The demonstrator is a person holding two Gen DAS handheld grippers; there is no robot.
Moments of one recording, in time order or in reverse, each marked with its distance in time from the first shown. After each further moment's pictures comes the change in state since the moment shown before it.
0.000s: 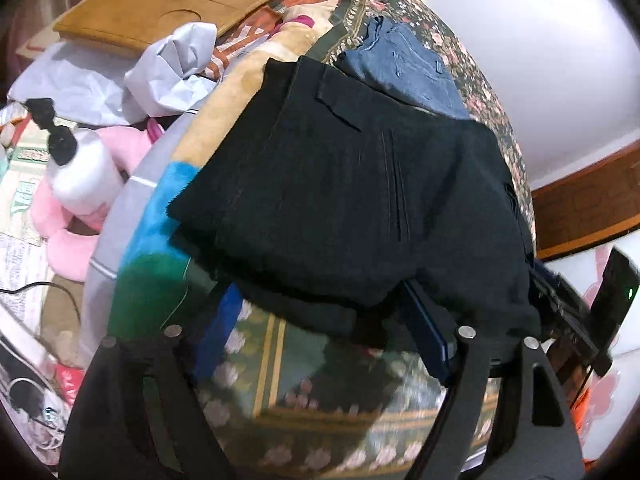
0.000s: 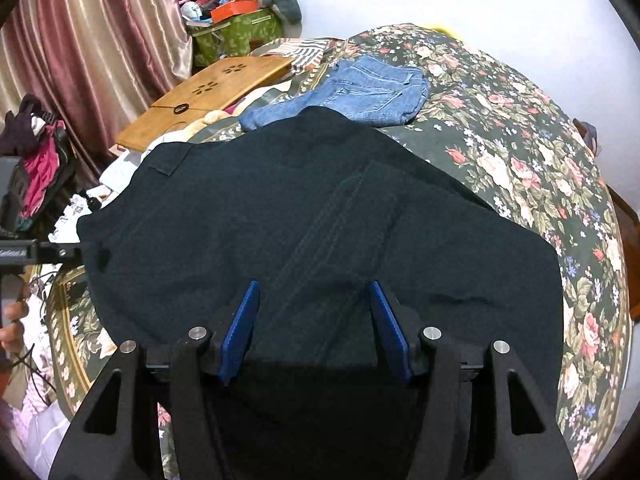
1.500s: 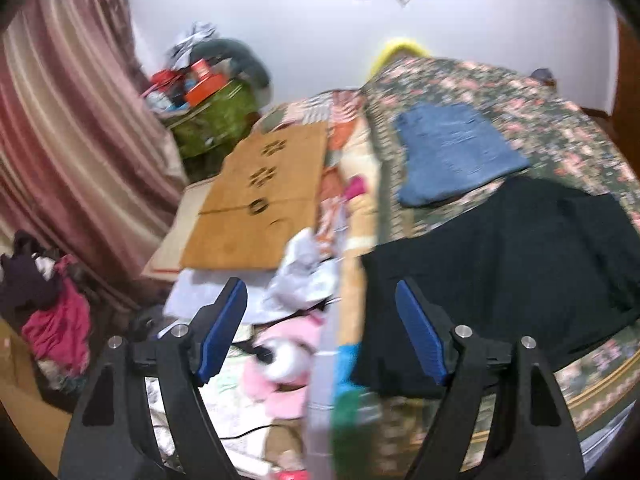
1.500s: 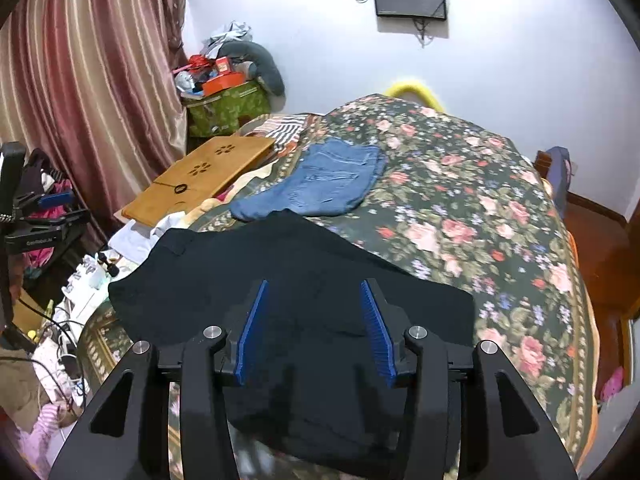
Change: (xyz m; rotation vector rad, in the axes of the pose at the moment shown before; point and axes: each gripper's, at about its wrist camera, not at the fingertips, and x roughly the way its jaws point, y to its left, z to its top) left arm -0.112 -0.082 0.035 0.538 -0.368 0.647; right arm -0.085 -0.033 0.017 0.046 -0.230 -0.010
